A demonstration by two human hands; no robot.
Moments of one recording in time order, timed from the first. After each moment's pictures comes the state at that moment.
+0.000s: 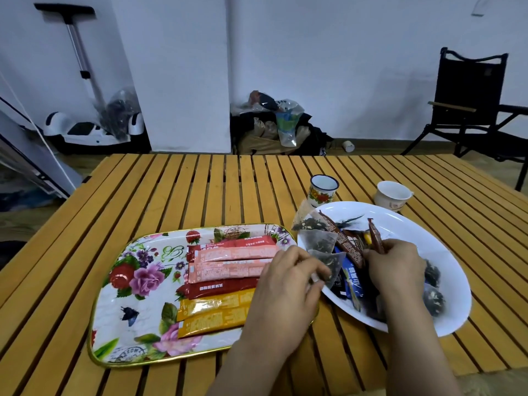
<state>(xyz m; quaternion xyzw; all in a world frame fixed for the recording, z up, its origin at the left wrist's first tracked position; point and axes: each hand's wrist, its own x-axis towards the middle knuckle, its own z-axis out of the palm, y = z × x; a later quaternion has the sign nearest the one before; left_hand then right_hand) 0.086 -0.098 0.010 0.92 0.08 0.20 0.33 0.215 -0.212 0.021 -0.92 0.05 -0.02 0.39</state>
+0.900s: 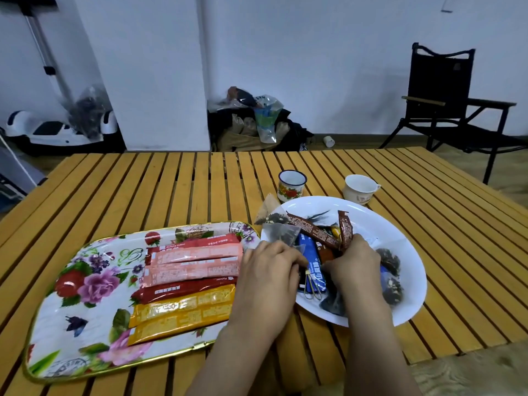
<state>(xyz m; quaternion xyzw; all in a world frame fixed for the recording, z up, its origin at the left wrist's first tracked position) 0.124 -0.123 0.009 0.95 0.10 0.20 0.23 0.218 -0.220 0.020 -0.94 0.03 0.05 0.33</state>
